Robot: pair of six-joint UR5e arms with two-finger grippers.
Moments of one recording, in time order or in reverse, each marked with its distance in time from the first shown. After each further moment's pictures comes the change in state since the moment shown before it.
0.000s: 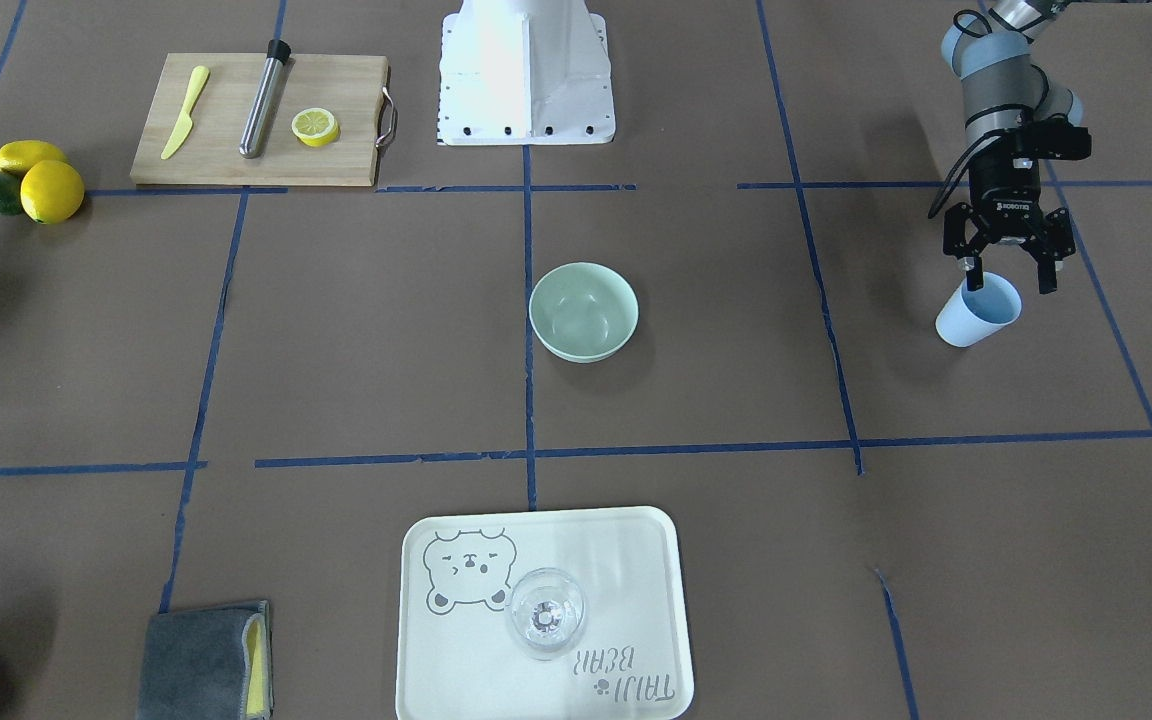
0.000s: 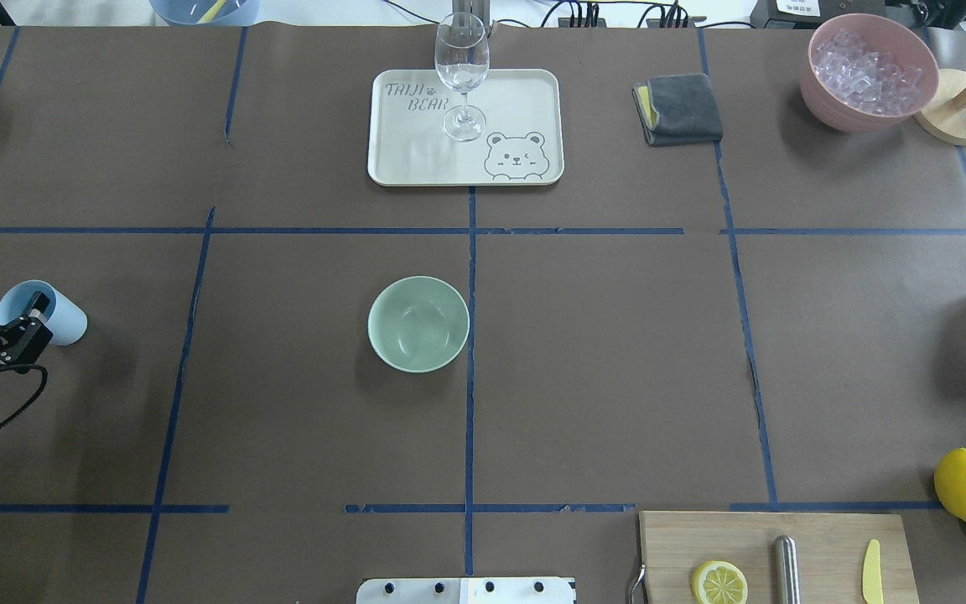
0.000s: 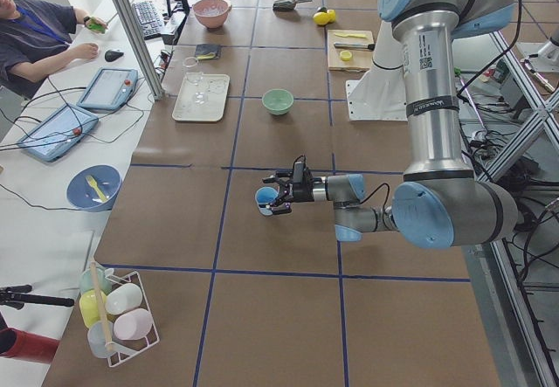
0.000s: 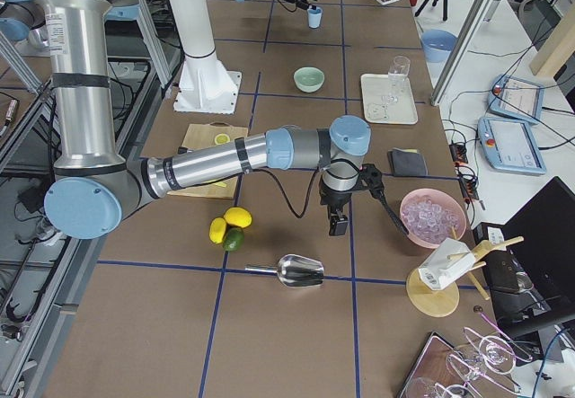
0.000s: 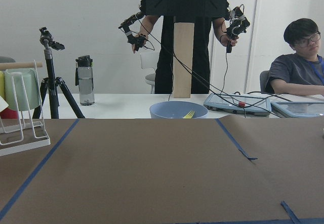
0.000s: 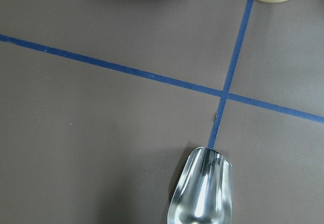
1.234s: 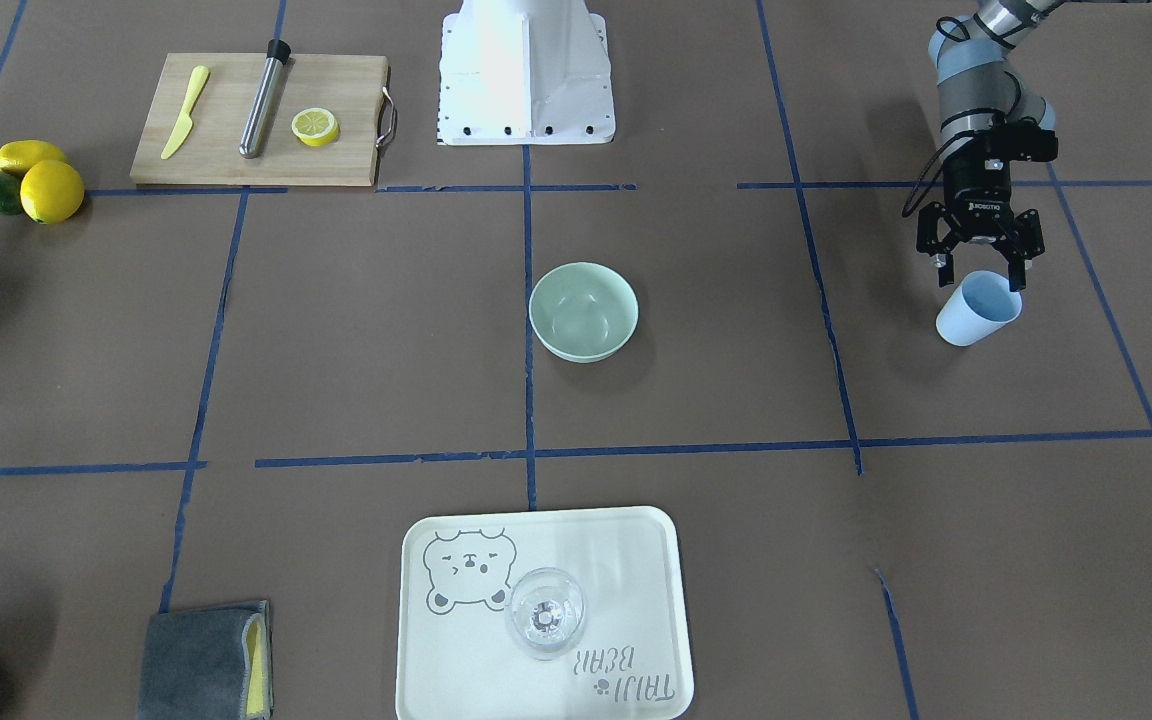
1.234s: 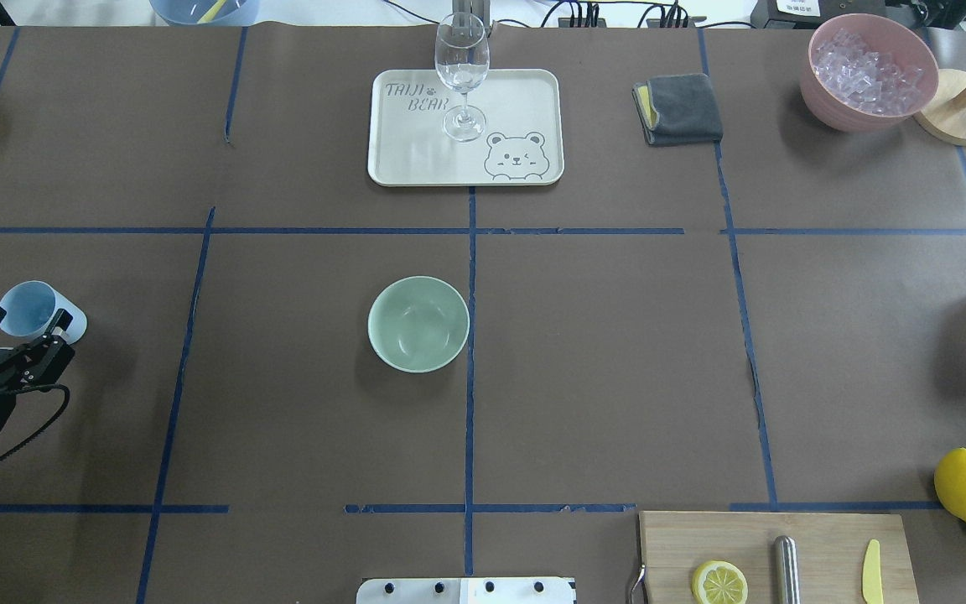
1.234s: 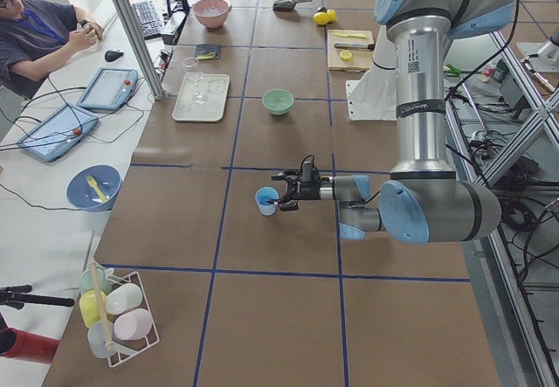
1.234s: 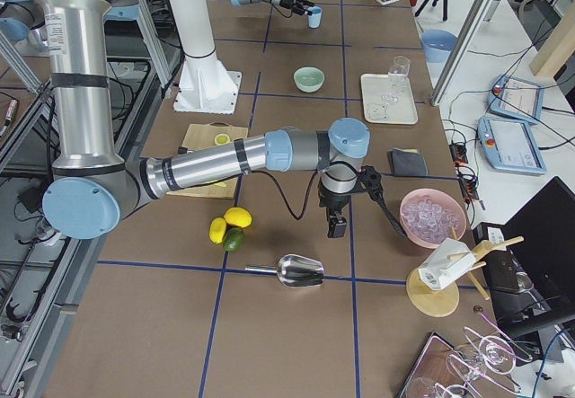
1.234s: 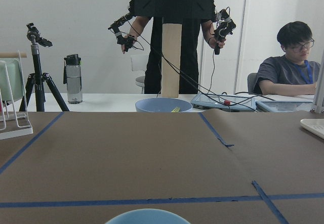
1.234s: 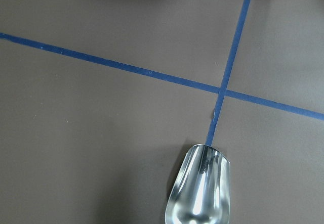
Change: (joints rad) left arm 0.055 -0.027 0.028 -0.050 0.050 0.010; right arm 0.002 -0.006 -0.002 0.001 -0.002 -0.002
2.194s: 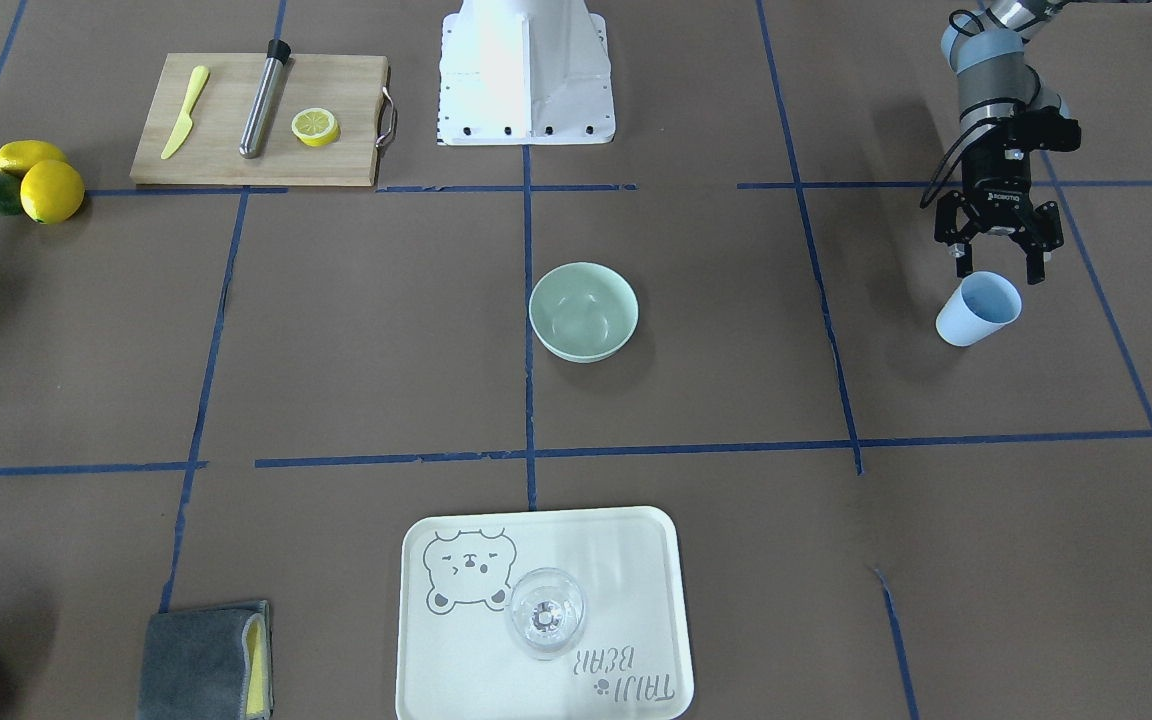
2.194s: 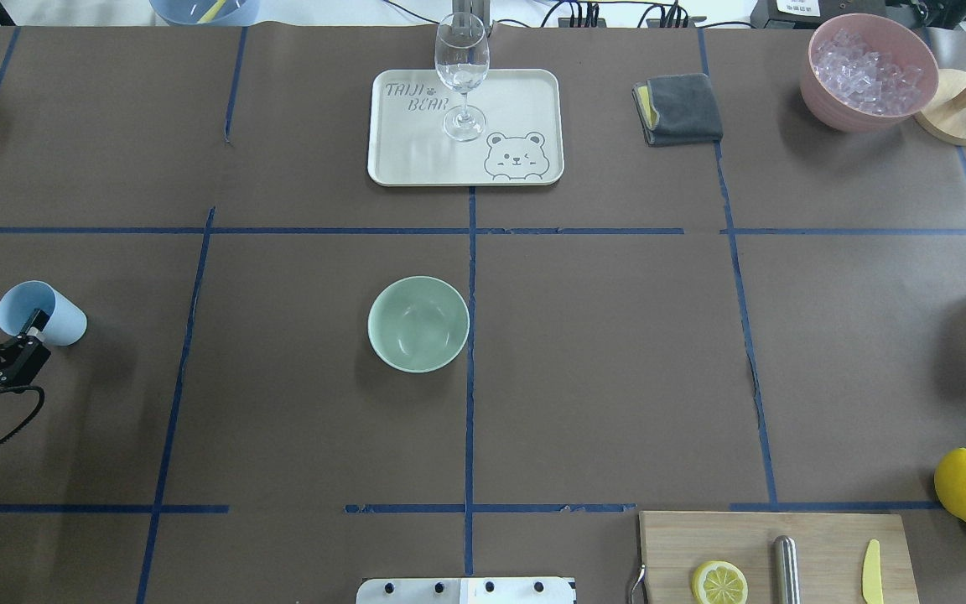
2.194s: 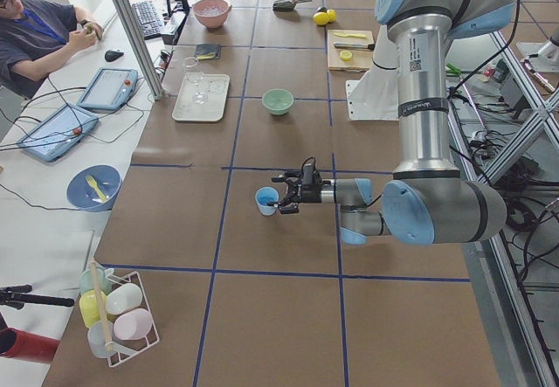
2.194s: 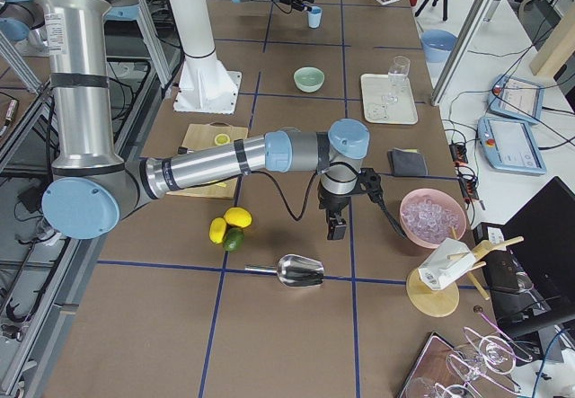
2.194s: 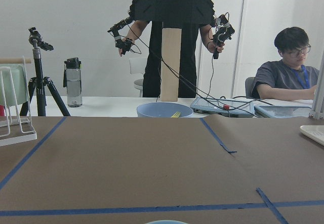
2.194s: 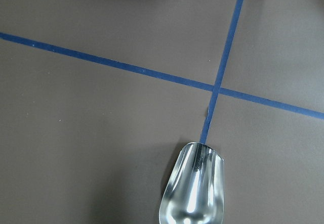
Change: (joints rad) left arm -0.004 0.032 0.019 -0.080 -0.004 0.043; right arm 0.000 -0.002 -0.003 0.000 -0.017 0.000
